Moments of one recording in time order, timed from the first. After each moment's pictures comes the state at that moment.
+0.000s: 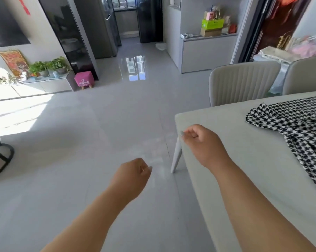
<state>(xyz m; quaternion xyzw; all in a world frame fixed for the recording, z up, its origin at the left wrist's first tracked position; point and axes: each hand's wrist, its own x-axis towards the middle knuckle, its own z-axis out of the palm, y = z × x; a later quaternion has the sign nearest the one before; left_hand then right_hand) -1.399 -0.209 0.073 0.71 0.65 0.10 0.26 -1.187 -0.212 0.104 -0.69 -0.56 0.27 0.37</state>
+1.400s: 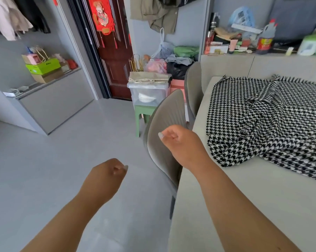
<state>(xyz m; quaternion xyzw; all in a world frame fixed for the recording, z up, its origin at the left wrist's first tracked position) -1.120 0.390 0.100 0.92 0.26 0.03 0.30 -1.008 0.201 0.131 -0.86 -0.21 0.06 0.46</state>
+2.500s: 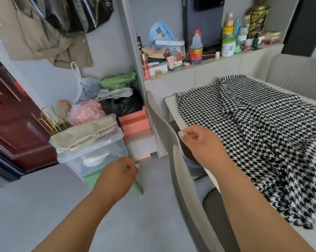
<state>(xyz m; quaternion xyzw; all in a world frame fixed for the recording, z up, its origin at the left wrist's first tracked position) -0.620 0.563 0.127 0.95 -0.09 -0.07 0.28 -0.659 0.335 0.133 -0.84 0.13 -0.15 0.50</state>
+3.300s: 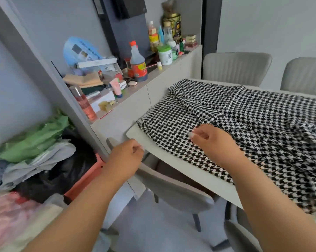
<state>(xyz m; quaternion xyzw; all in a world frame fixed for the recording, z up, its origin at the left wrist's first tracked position) -0.223 0.422 0.125 0.86 -0.40 -0.14 0.27 -0.420 0.285 0.125 -0.80 0.42 -0.21 0.37</state>
